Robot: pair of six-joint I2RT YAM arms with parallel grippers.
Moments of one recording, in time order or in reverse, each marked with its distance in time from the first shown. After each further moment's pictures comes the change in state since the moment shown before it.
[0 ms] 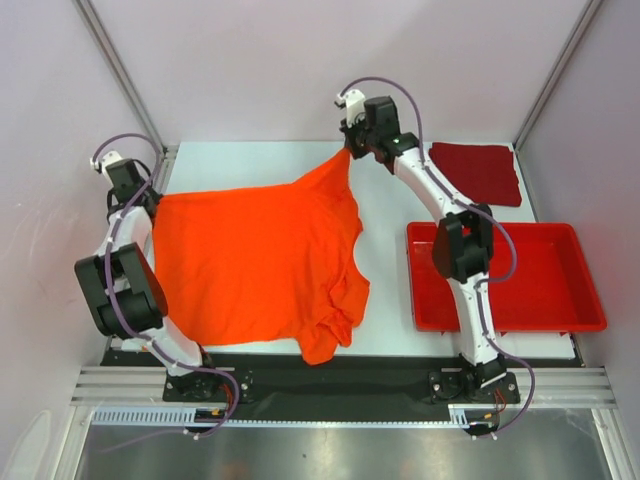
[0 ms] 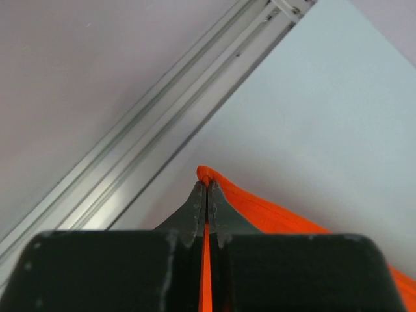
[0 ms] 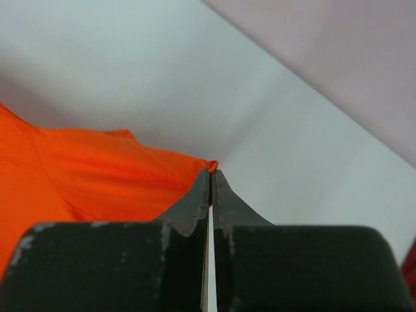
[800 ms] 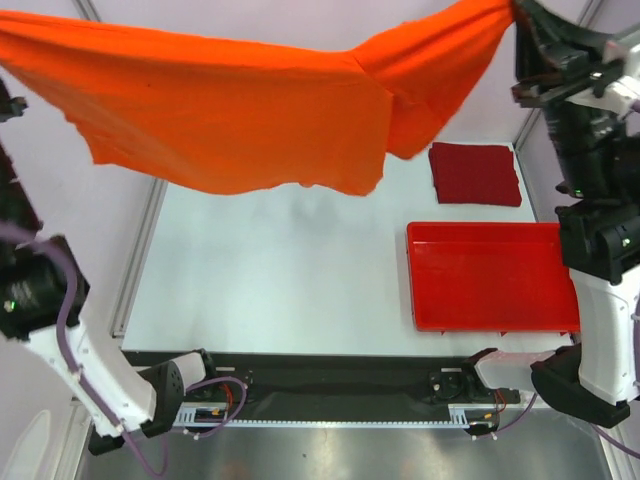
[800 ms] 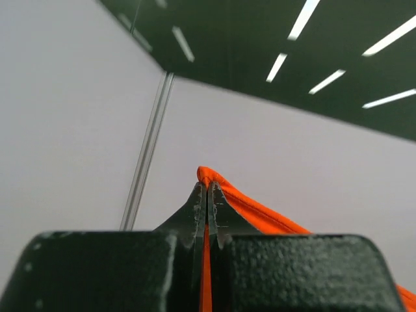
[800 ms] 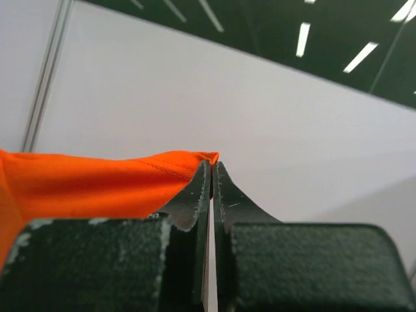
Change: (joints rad) left arm -0.041 -0.502 1.036 -0.251 0.170 -0.035; right arm 0.052 -1.039 -0.086 0.259 0.040 -0.185
